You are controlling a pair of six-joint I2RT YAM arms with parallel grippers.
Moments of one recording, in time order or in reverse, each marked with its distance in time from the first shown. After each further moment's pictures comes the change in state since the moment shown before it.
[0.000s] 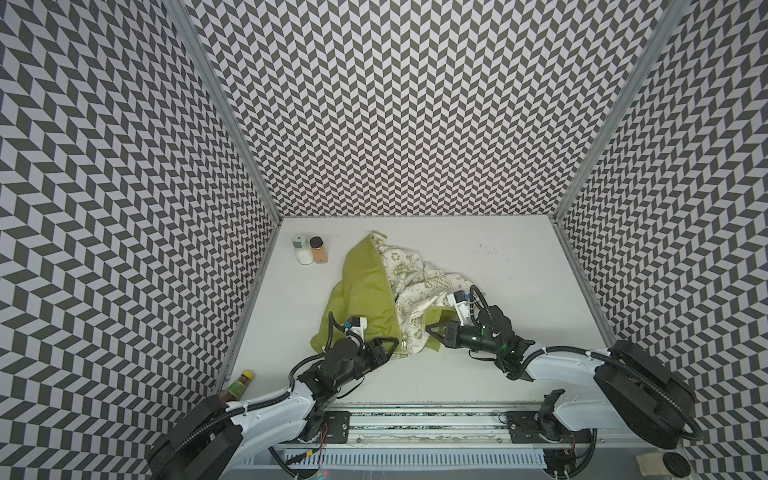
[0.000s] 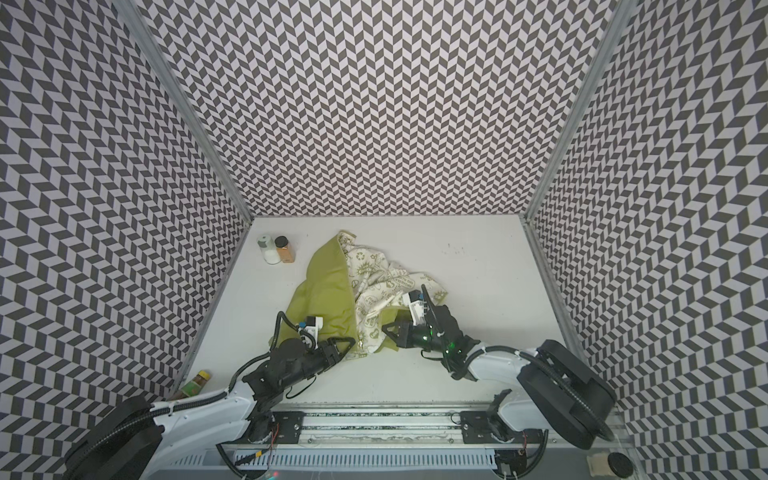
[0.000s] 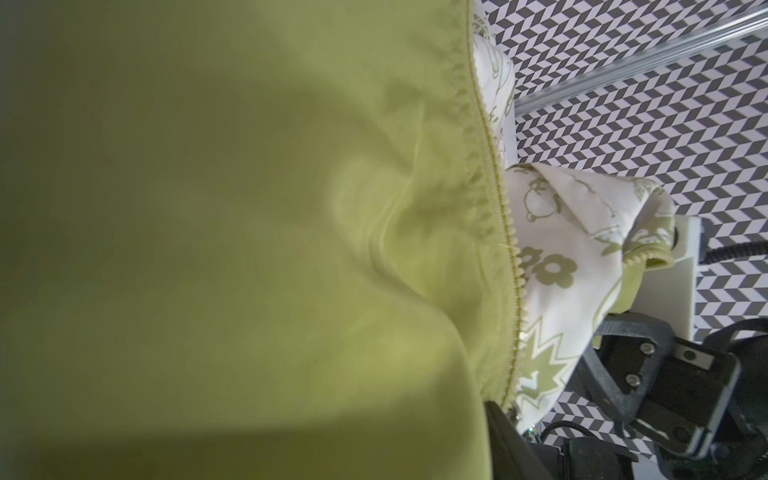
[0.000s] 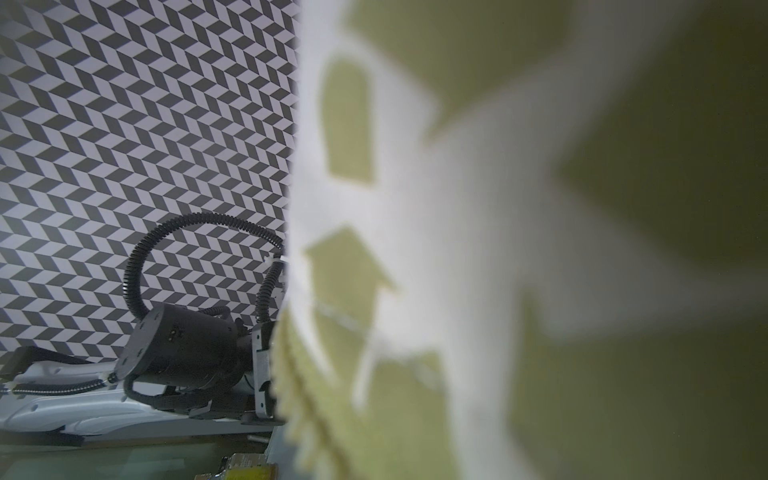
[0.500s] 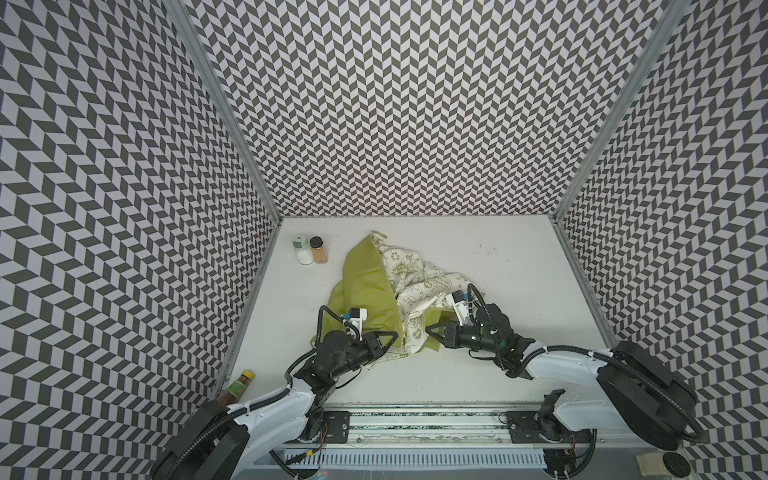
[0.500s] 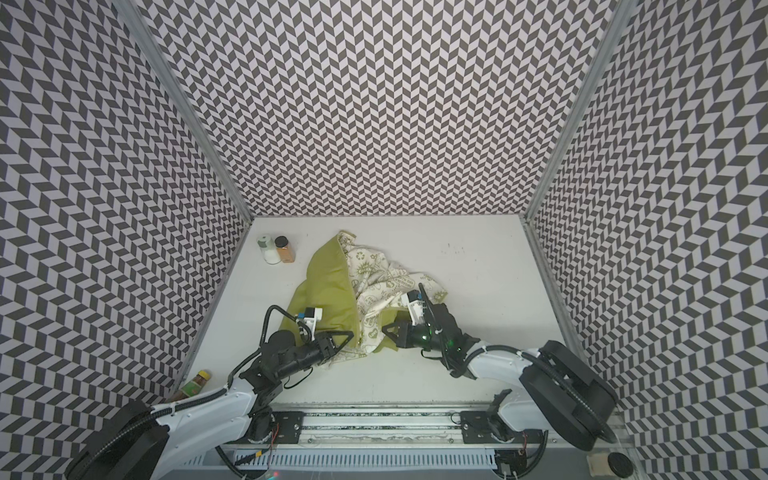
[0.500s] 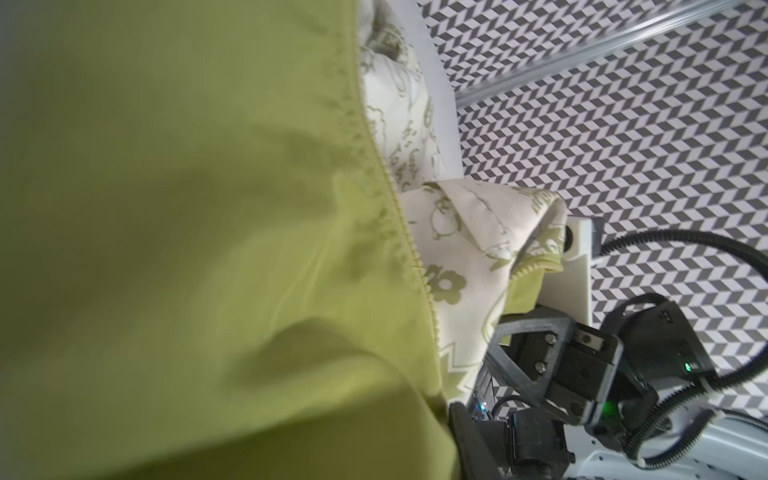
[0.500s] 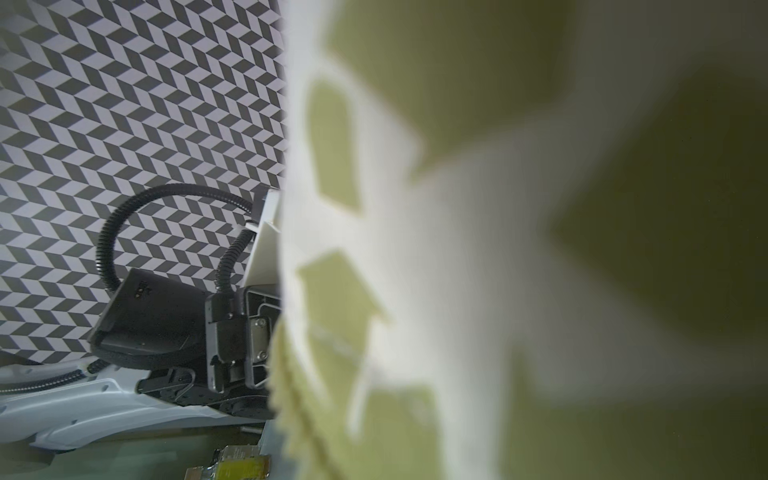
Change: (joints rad) left arm 0.164 0.019 0.020 0.067 0.246 0.049; right arm 0.000 -0.008 0.026 -0.065 -0.008 -0.029
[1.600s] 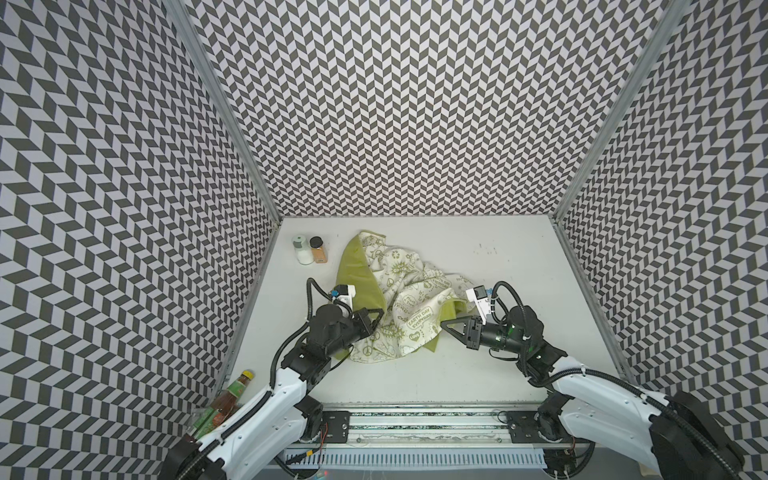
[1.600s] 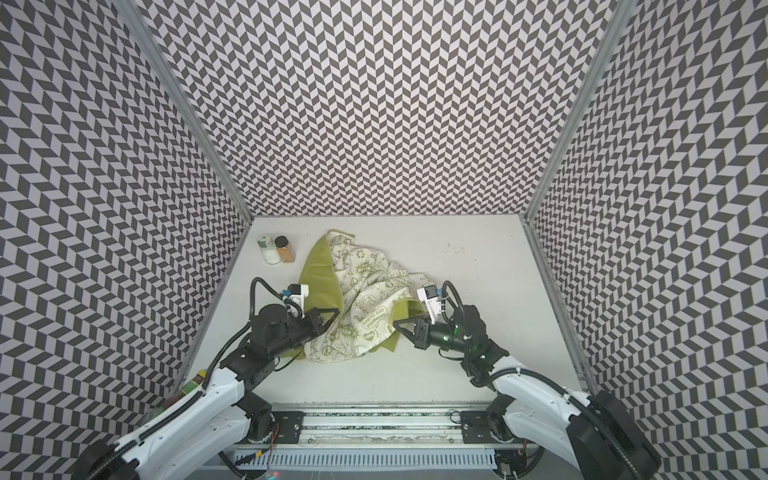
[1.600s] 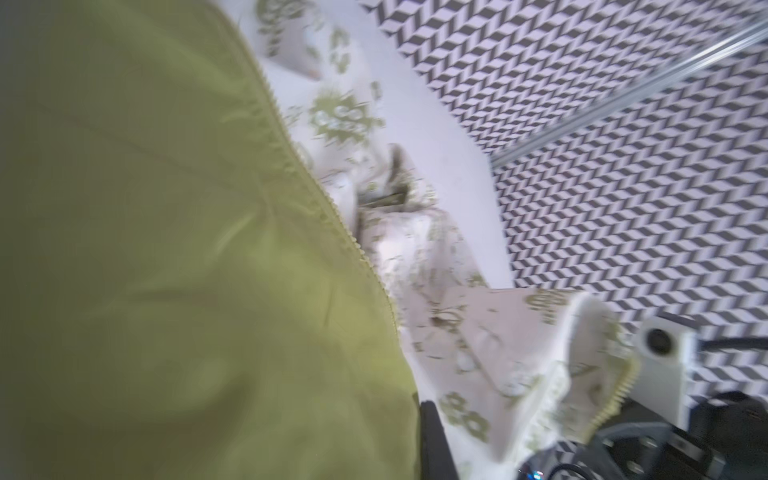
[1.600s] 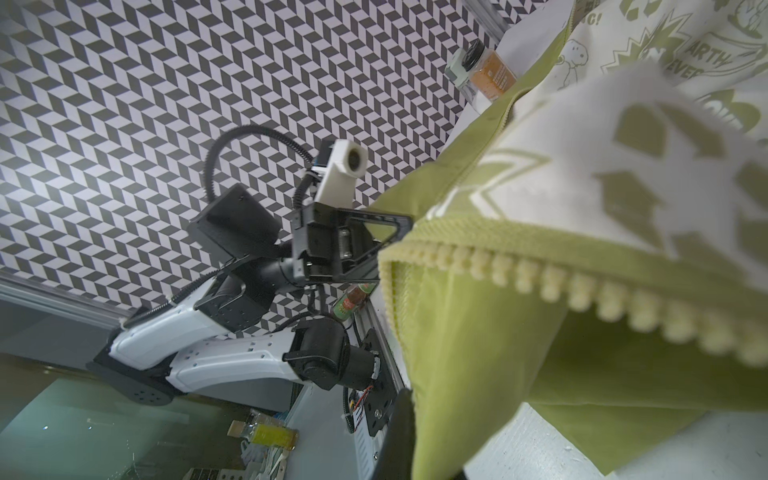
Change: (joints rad) left arm 0.141 -0.186 0.304 -0.473 0.016 0.195; right arm -0.139 -0.347 -0.053 -0.108 -0.155 -0.085
